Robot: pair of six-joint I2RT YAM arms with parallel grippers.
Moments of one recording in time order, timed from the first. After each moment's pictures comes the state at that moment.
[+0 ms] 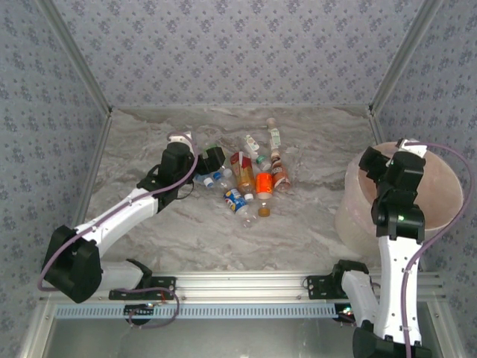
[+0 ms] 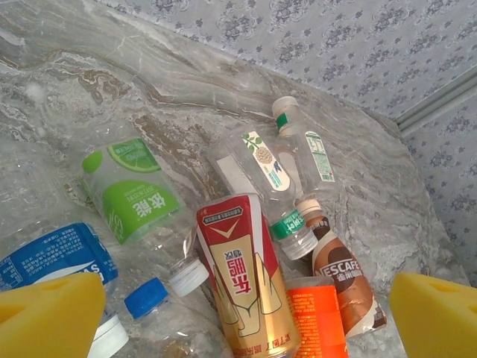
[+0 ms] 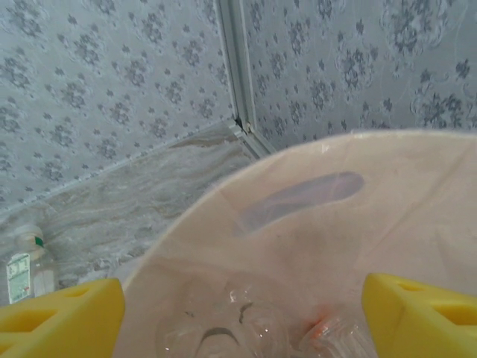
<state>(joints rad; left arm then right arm) -0.55 1.28 0.86 -0.01 -0.03 -0.67 -0.18 0.75 1.04 -0.65 0.21 0.21</state>
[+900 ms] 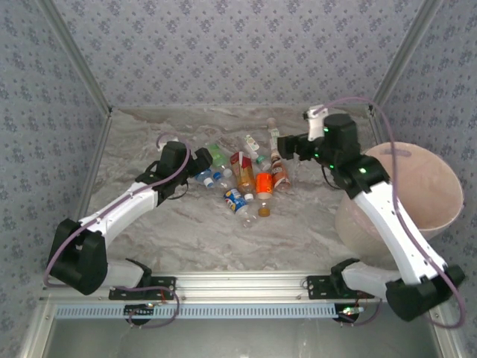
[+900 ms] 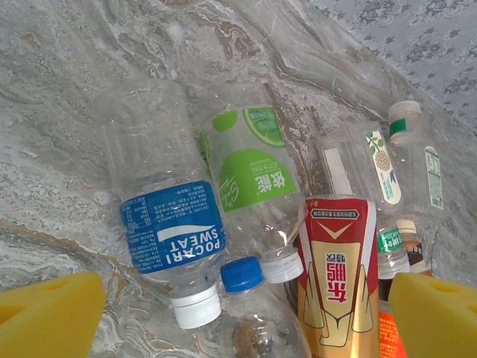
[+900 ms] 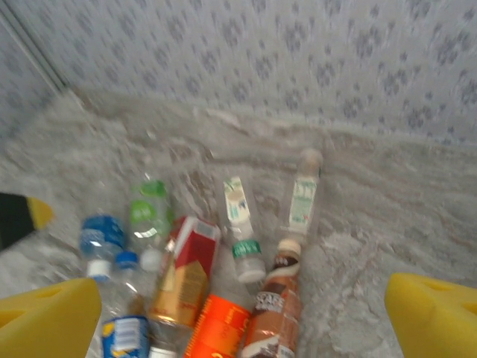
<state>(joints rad) -0.48 1.34 0.88 -0.20 -0.12 -0.84 0.43 1.17 1.30 -0.62 0.02 0.10</state>
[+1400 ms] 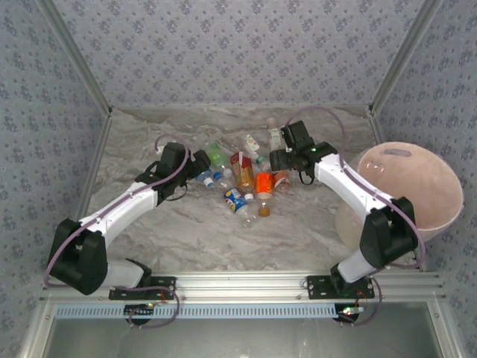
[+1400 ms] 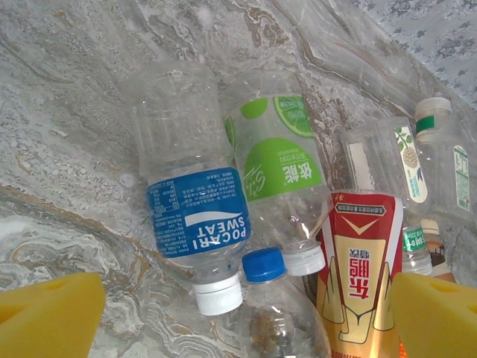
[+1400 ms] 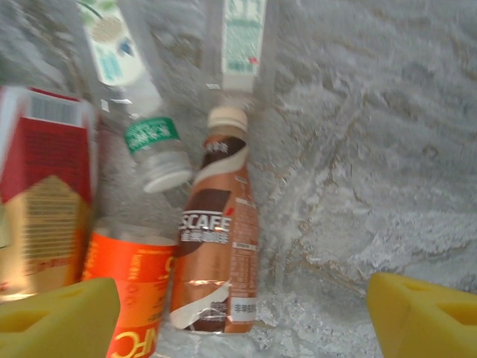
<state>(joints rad) -0.47 1.34 0.88 -0.26 -0.14 -0.88 0.45 1.55 1.25 -0.67 0.21 0.23</state>
